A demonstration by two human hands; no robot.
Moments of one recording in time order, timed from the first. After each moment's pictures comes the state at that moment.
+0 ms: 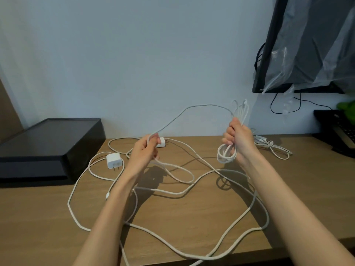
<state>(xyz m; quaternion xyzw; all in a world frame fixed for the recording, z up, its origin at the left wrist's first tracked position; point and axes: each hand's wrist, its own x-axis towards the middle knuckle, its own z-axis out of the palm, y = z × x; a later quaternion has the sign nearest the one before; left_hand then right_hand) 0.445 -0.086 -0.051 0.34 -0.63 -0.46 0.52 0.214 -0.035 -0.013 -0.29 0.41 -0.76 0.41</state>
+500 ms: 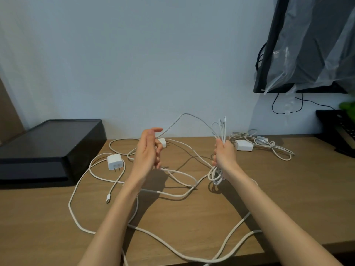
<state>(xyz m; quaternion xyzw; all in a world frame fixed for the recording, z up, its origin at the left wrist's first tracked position) 0.435 -0.080 -0.048 0.31 -0.61 -0.47 0.56 0.239 -0.049 -0.059 -0.32 0.66 -0.61 0.28</state>
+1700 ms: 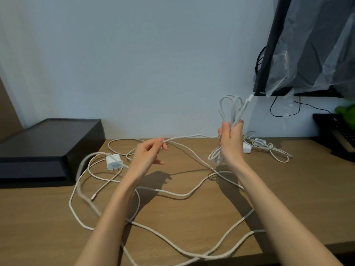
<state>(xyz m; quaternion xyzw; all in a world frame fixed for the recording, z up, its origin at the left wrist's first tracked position) 0.445 -0.083 -0.050 0.34 -0.65 -0.47 0.49 0.234 -0.044 -0.029 -0.47 0.58 -0.66 0.10</state>
